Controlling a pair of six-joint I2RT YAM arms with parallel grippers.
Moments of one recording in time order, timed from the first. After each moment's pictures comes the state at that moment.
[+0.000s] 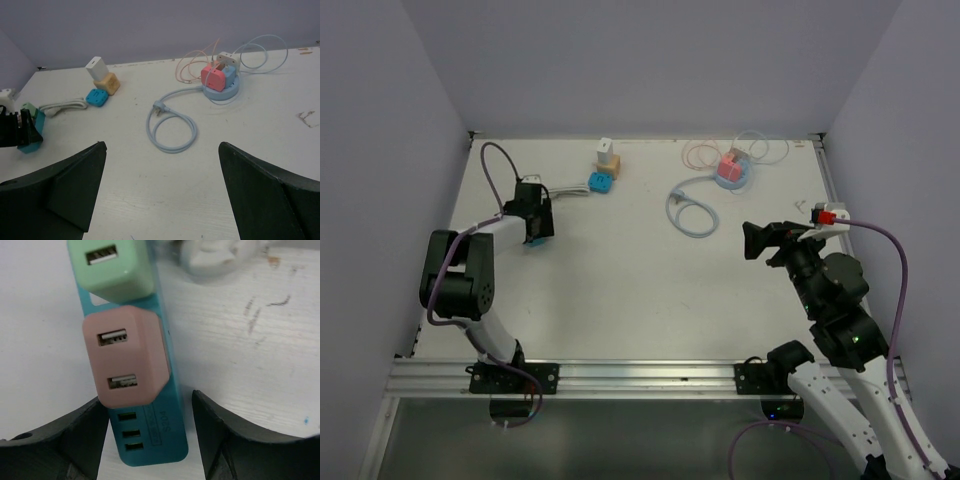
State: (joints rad) left arm -0.05 1.73 0.92 -0.09 -0.27 -0.15; right arm 0.42 0.46 0.77 -0.36 0.24 0.26
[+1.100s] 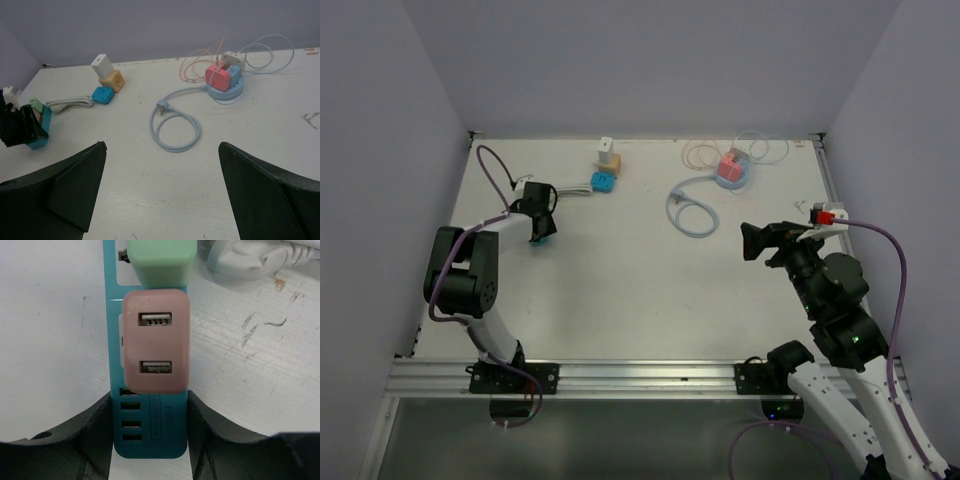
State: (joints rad) left arm -0.13 1.76 0.95 -0.15 -0.40 -0.44; right arm 0.42 0.46 0.77 -0.36 0.22 0.26
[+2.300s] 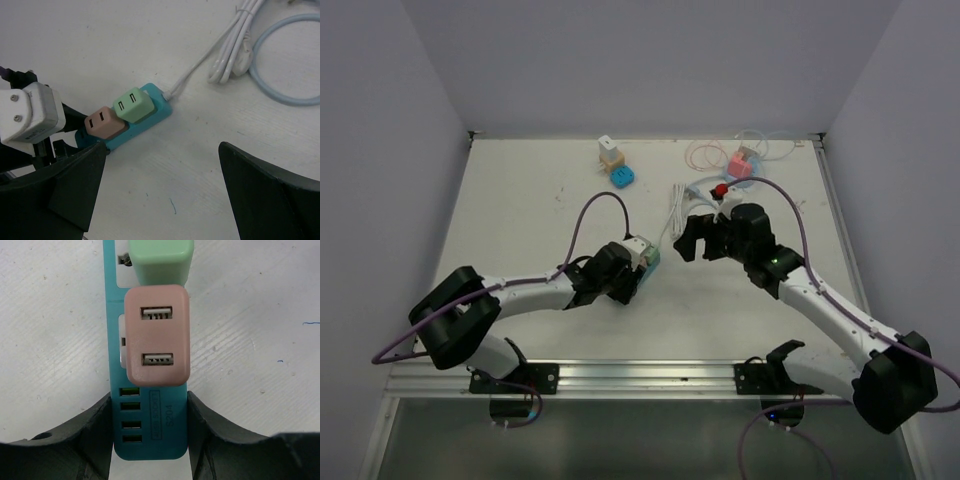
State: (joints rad) left arm -0.86 1.49 0.68 -0.05 -0.10 -0.22; right arm 0.50 1.08 0.76 -0.19 -0.12 0.35
